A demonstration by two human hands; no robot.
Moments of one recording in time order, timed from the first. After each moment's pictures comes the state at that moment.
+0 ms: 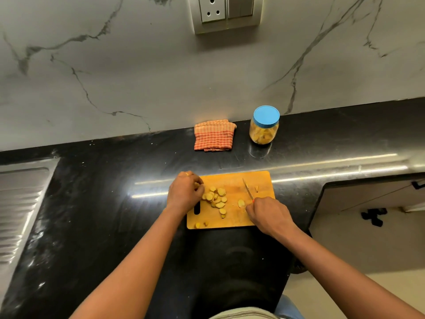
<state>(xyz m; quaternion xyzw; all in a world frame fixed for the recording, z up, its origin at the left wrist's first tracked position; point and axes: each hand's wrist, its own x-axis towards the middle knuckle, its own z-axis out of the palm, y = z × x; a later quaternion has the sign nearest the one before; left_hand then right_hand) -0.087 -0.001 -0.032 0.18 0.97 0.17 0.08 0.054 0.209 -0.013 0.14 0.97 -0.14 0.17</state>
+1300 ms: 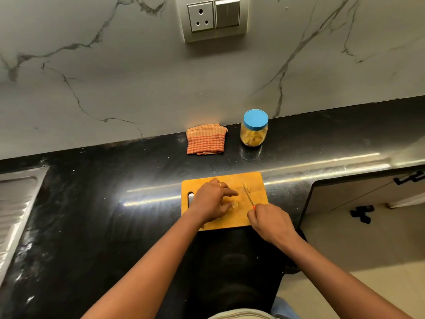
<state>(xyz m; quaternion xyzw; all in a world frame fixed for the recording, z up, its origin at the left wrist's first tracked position) -0.046 0.059 -0.009 0.41 0.89 0.14 0.14 0.079 0.211 -0.012 0.18 0.96 -0.16 0.13</state>
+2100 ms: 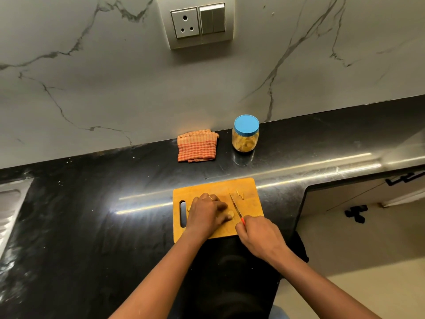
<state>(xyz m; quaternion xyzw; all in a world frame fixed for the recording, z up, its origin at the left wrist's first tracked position) -0.031 0.067 -0.031 0.33 0.93 0.14 0.12 0.086 0.203 -0.017 0.16 0.96 -0.21 0.11</state>
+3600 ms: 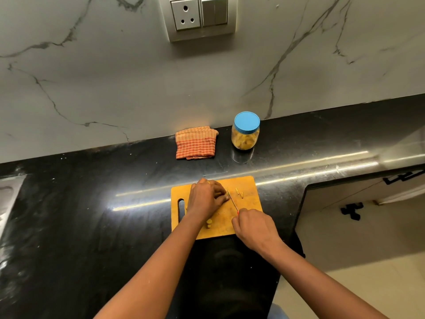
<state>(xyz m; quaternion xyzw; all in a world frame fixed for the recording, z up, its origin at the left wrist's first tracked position) -0.065 0.087 -0.041 0.29 0.93 0.21 0.10 0.066 0.199 -0.018 0.14 0.98 -0.13 0.11</state>
